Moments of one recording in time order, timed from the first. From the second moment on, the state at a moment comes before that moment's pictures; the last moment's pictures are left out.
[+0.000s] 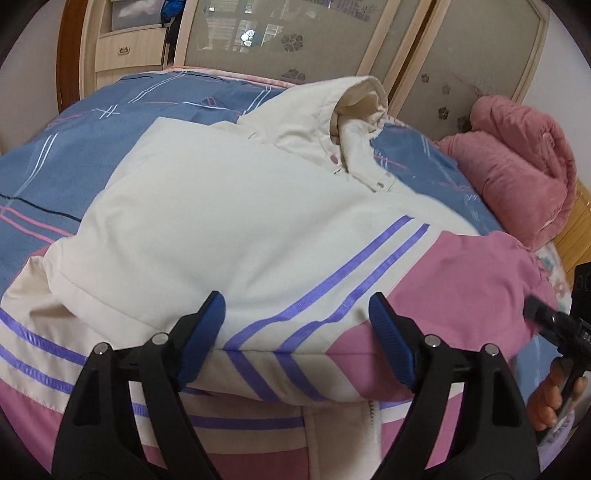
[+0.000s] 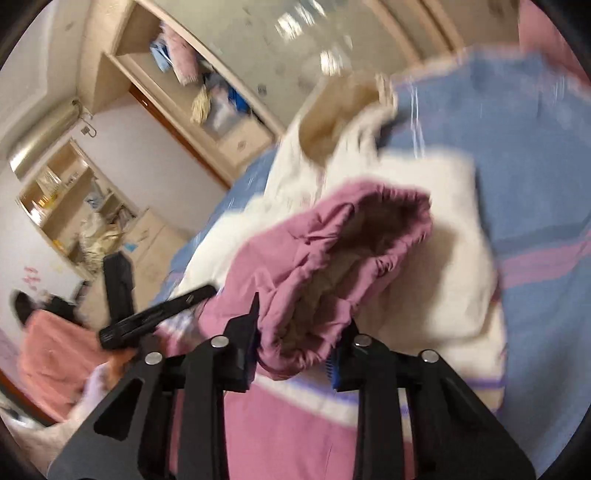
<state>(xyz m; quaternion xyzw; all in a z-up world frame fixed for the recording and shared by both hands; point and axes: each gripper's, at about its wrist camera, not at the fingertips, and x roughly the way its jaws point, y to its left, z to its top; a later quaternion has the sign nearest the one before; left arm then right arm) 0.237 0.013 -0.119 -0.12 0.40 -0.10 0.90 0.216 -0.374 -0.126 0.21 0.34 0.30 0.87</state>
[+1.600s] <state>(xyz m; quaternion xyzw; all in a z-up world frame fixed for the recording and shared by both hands) 0.264 -0.072 -0.119 -0.06 0.40 -0.01 0.91 0.253 -0.355 -0.123 0.14 0.32 0.10 0.93</state>
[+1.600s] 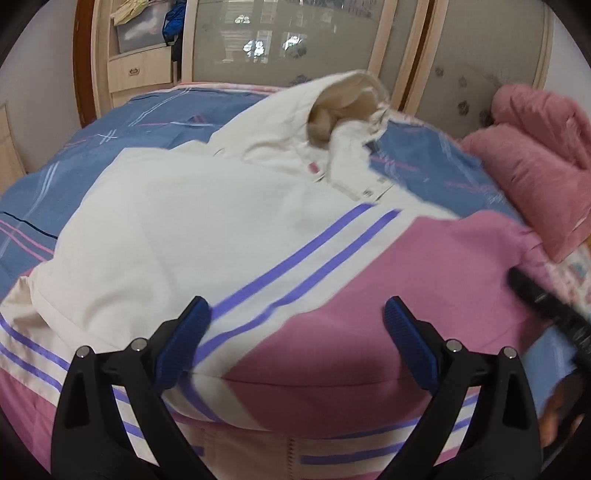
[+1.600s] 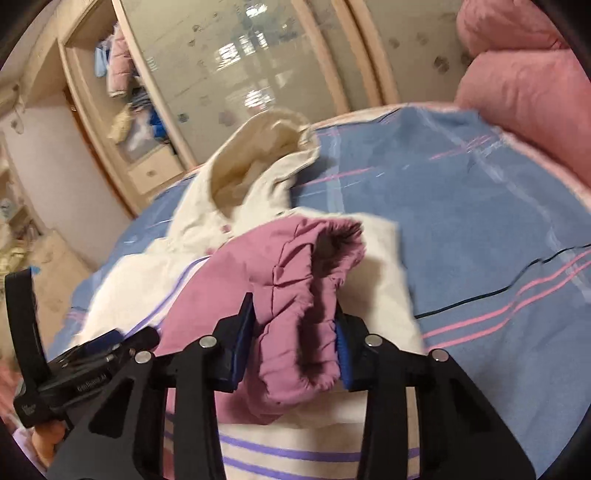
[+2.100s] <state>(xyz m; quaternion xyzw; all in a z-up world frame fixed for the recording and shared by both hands) 0.269 -0.074 -0.153 0.02 0.38 0.02 0.92 0.275 -0.333 -0.158 0.03 0.38 -0.02 0.93</state>
